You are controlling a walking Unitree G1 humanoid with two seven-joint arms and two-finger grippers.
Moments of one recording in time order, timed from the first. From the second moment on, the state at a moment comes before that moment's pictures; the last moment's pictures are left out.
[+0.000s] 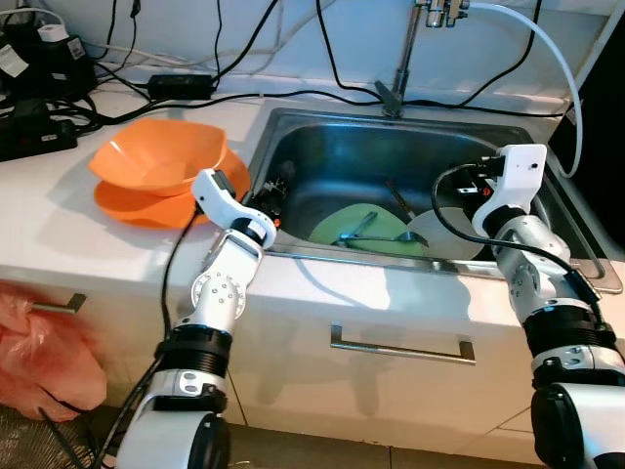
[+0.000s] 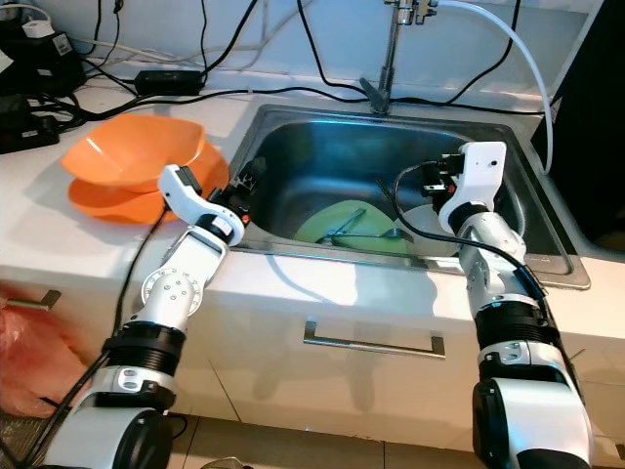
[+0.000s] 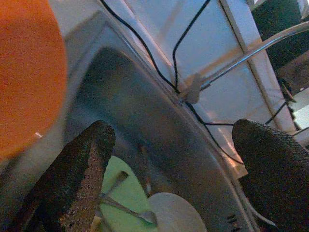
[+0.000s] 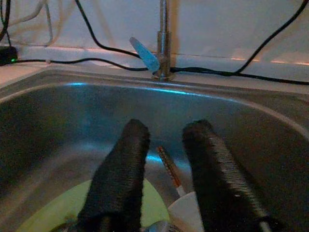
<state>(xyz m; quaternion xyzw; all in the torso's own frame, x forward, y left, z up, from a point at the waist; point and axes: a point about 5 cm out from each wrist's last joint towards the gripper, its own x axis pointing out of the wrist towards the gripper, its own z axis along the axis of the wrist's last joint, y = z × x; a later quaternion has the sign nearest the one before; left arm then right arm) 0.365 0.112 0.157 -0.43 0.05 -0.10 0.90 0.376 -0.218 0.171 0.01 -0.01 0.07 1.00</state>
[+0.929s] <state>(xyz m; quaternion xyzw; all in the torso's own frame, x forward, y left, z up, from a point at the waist) 0.356 0.136 0.184 -0.19 -0.05 -0.06 0.98 0.358 -0.219 0.185 -0.02 -0.07 0.08 0.99</state>
